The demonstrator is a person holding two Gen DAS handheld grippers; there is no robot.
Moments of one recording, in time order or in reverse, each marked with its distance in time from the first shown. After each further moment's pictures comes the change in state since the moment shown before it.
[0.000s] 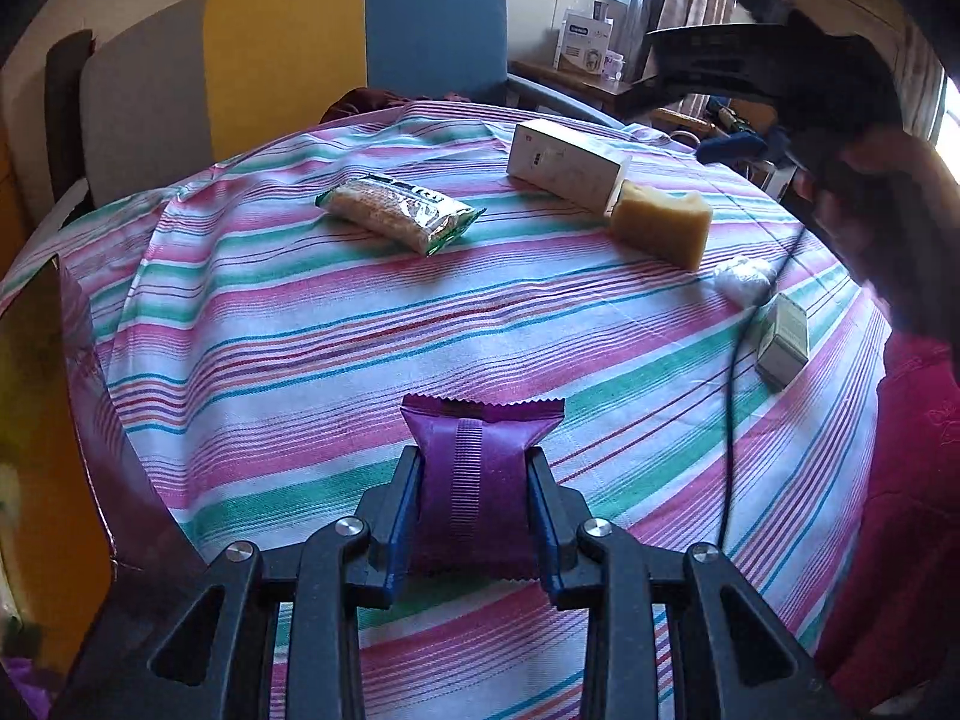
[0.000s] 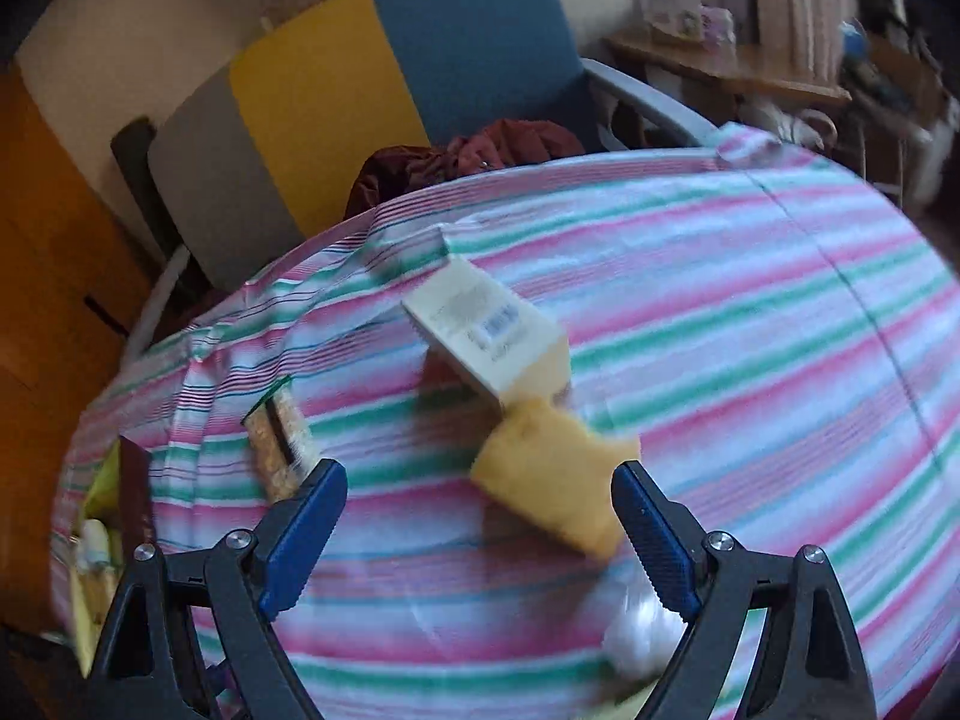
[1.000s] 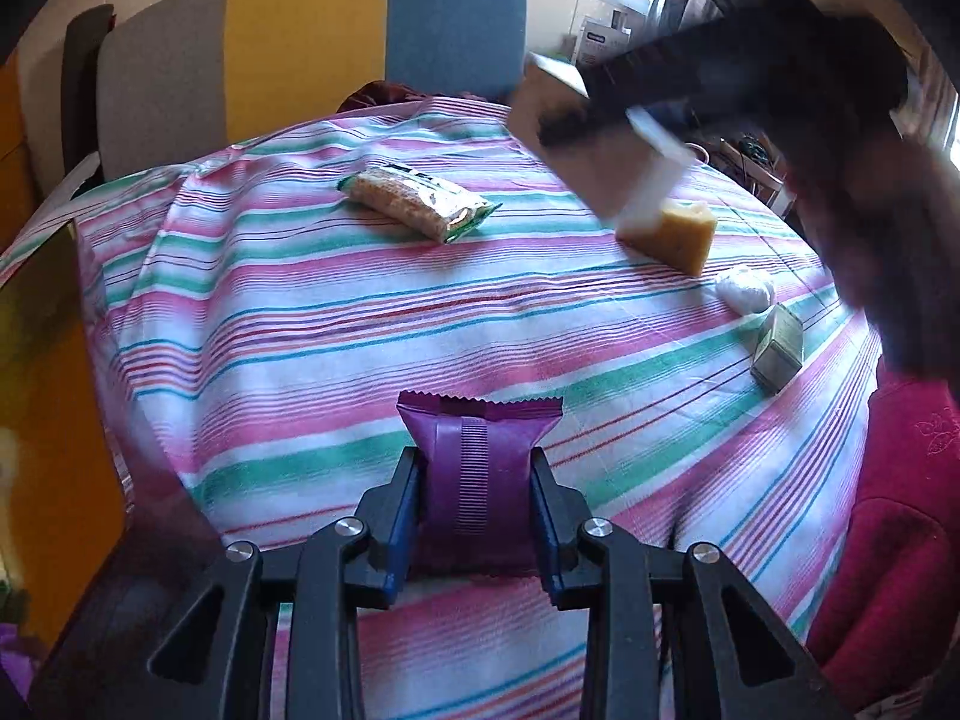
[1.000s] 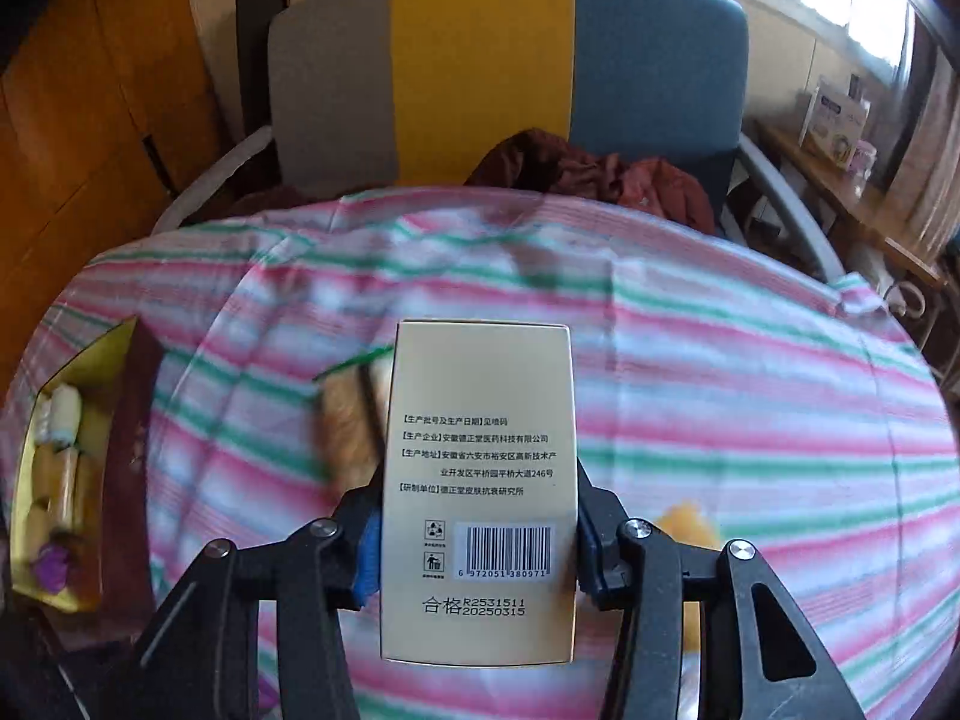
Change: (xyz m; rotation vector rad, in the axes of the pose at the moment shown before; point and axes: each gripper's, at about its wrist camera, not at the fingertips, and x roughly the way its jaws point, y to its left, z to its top) left arm -0.011 0.008 -0.012 -0.060 -0.007 0.005; right arm 0.010 0.095 -0.029 -0.333 0.060 0.044
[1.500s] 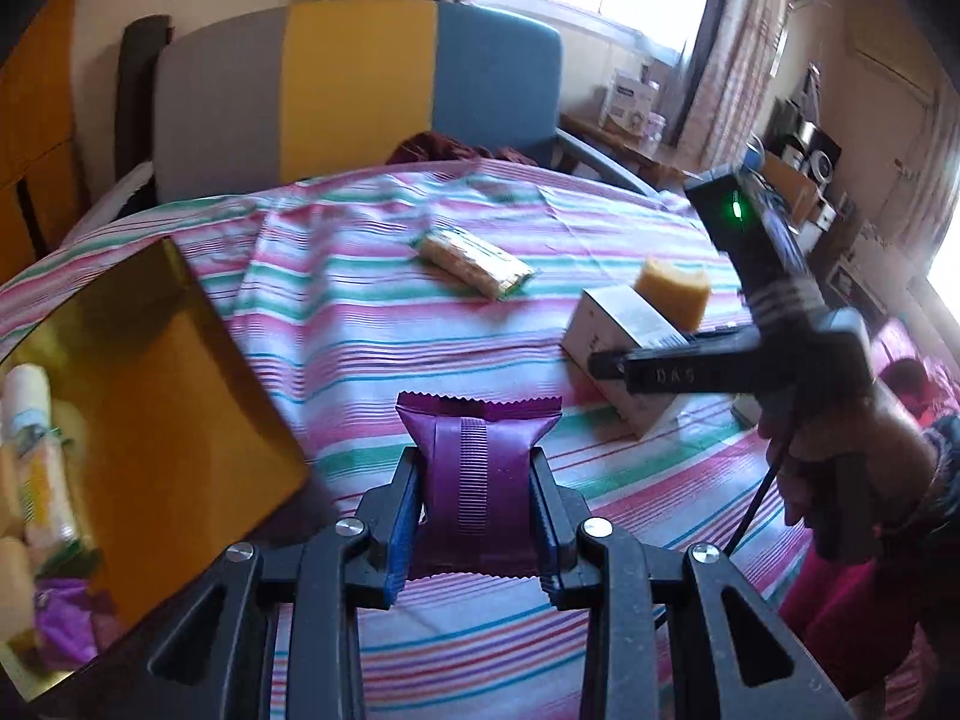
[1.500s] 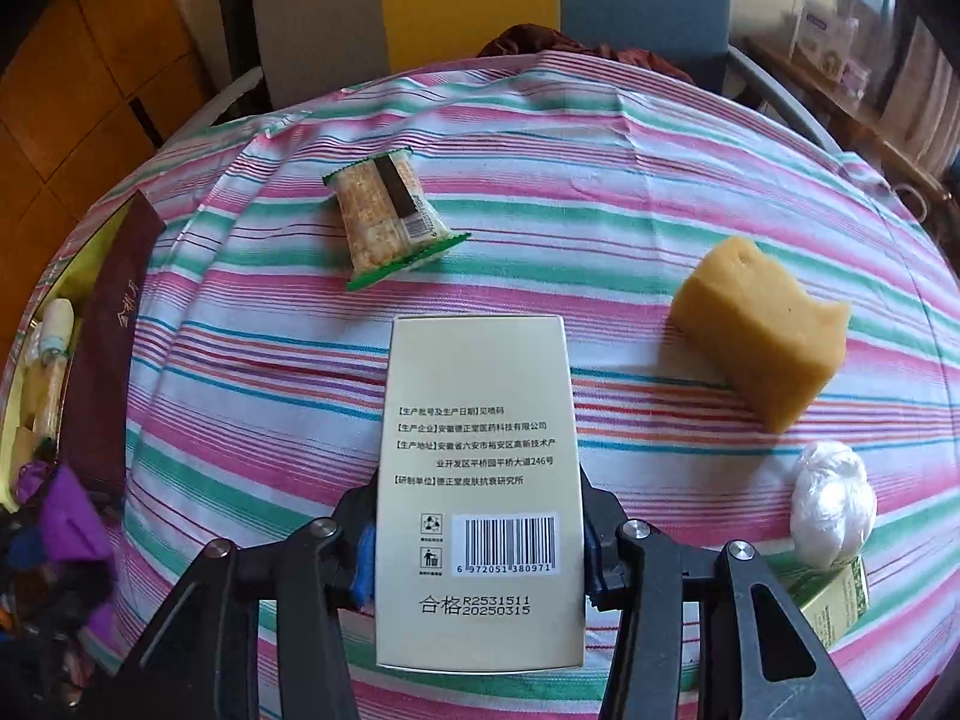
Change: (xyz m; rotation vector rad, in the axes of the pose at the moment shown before) left arm -0.074 0.021 -0.004 -0.081 -0.101 0.054; right arm 0.026 0.012 -0.085 0.044 0.102 -0.001
